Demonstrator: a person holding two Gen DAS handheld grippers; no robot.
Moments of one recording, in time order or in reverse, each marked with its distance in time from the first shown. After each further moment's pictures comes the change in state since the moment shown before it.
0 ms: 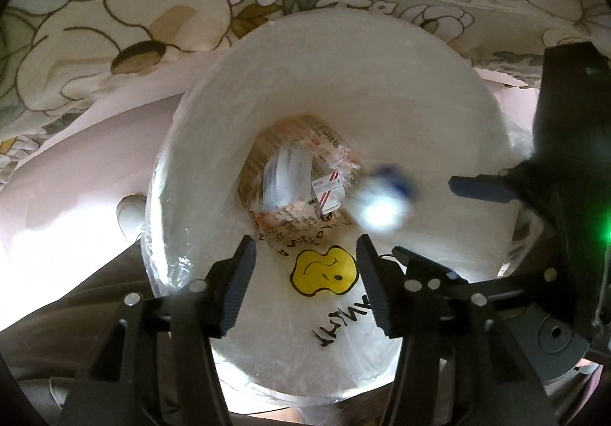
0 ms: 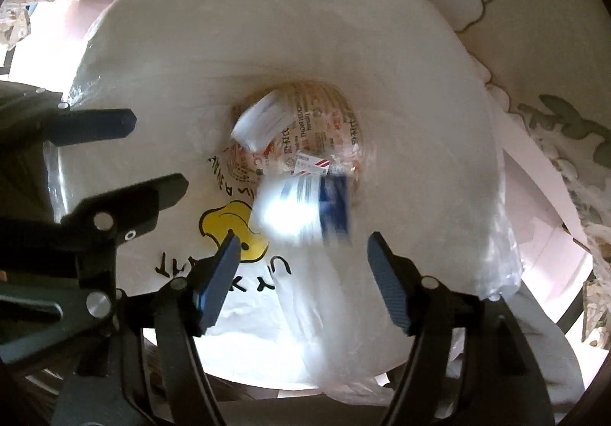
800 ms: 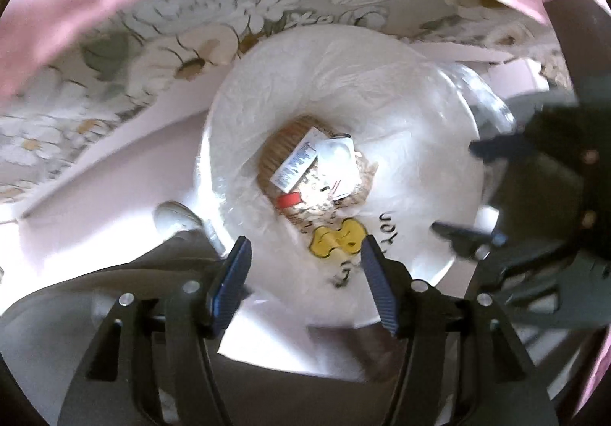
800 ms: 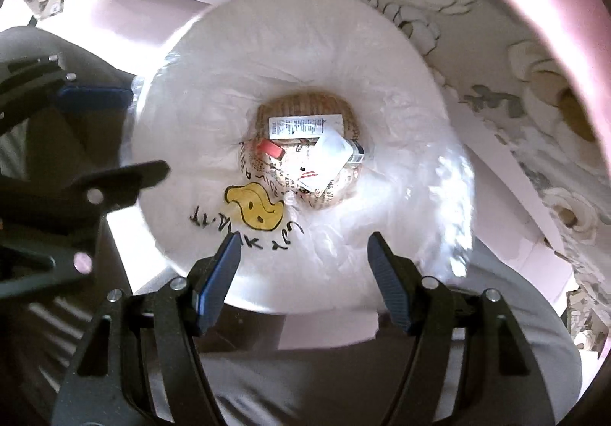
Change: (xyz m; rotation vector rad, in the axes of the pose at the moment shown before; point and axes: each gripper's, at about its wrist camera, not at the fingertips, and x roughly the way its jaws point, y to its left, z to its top) left arm -0.059 -0.018 -0.065 0.160 -0.099 0.115; right arm -0.068 0.022 -0.054 -0.096 -0.115 -0.037
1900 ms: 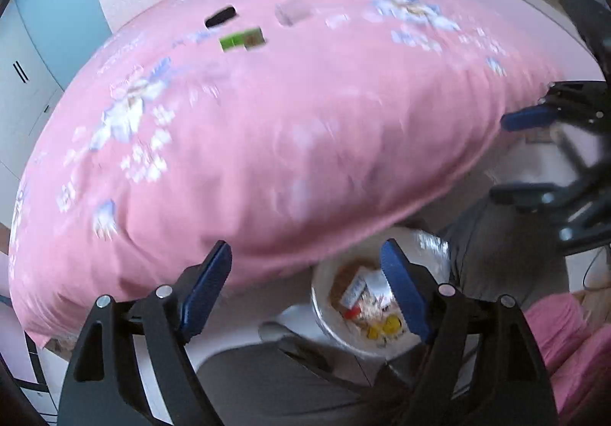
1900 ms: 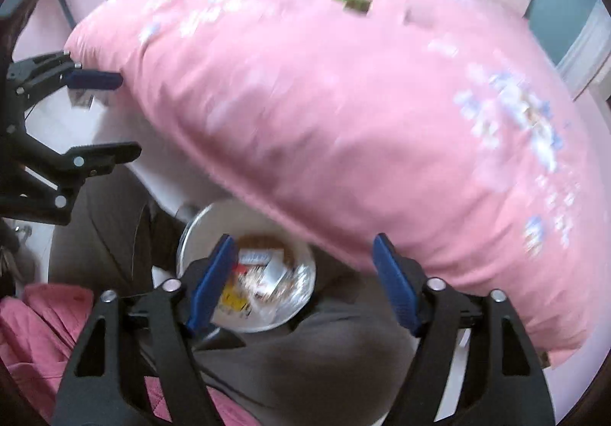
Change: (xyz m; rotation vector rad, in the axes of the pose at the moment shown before) left arm -0.249 -0.024 0.007 0.130 -0.529 0.231; right arm -0.254 -0.020 -0.059 -0.006 -0.574 -0.170
